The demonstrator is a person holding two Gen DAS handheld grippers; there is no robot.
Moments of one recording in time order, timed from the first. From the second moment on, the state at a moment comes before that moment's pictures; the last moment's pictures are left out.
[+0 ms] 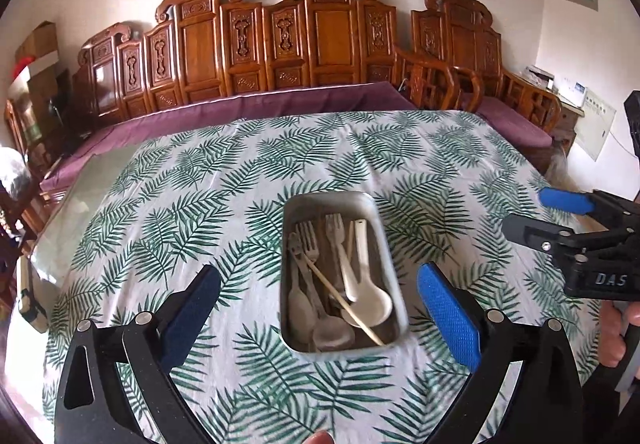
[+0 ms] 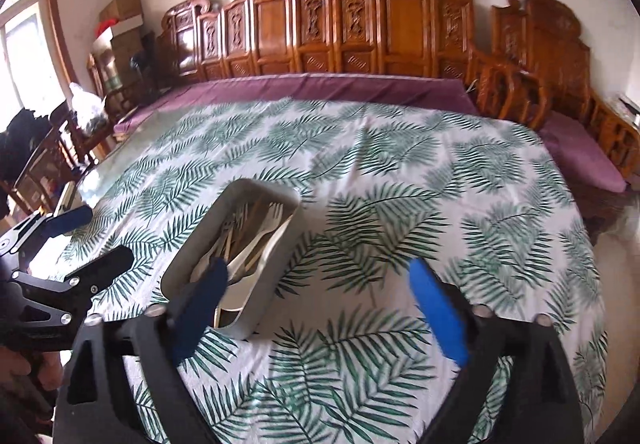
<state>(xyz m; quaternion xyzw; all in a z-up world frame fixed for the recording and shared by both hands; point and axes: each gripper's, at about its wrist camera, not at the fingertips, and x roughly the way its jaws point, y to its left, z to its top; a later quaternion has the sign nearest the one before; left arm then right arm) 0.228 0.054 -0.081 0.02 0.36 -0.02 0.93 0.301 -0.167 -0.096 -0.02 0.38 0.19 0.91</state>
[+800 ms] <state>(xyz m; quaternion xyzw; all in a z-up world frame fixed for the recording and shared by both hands) 0.104 0.007 -0.035 0.02 0.32 -0.01 0.95 0.149 -0.242 -0.048 0.00 0.30 0.15 0.94</state>
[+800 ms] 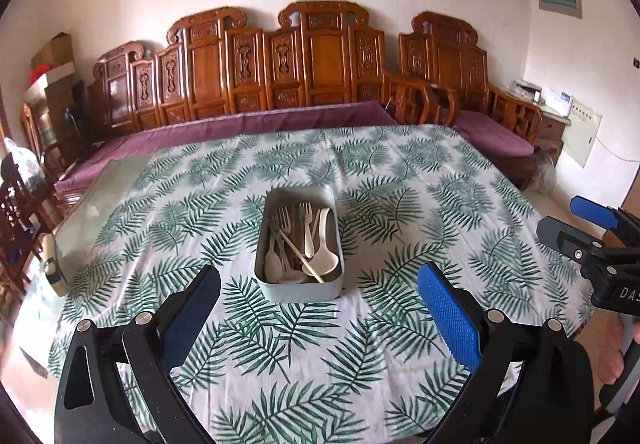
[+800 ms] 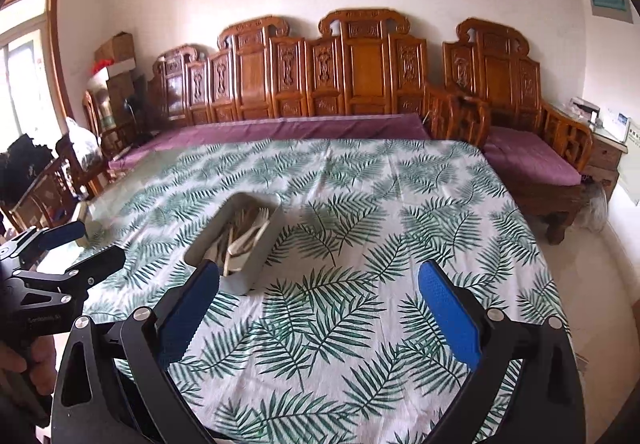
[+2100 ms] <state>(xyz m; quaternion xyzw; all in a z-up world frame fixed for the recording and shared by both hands) 0.016 -0.008 0.057 0.01 0.22 0.00 0.98 0.049 -0.264 0.049 0.02 0.17 0.15 0.97</state>
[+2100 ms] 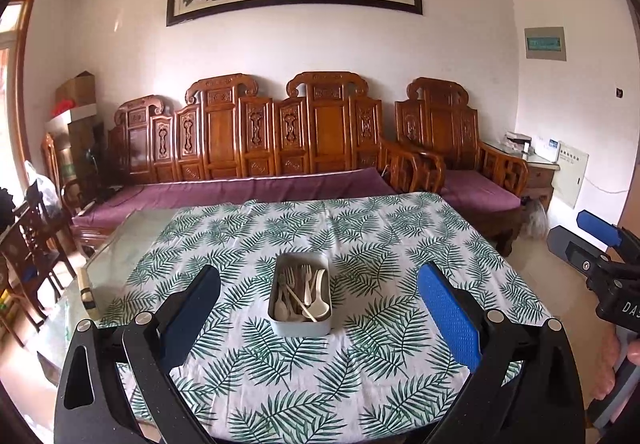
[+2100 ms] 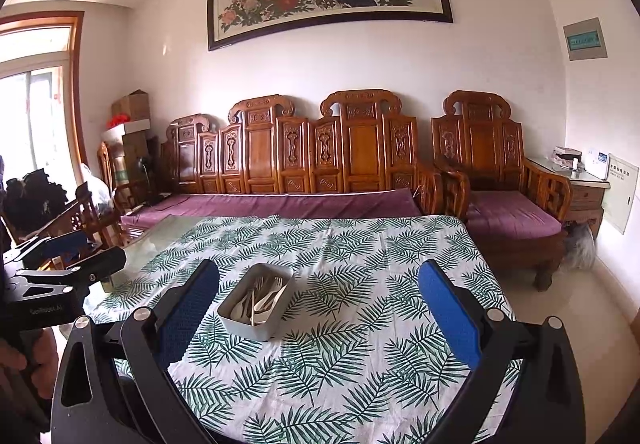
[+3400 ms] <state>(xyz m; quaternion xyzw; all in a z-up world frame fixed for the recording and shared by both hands) 0.013 -0.008 0.056 0.01 0.21 0.00 0.98 0.049 -0.262 0.045 0.02 0.18 0.15 0.97</state>
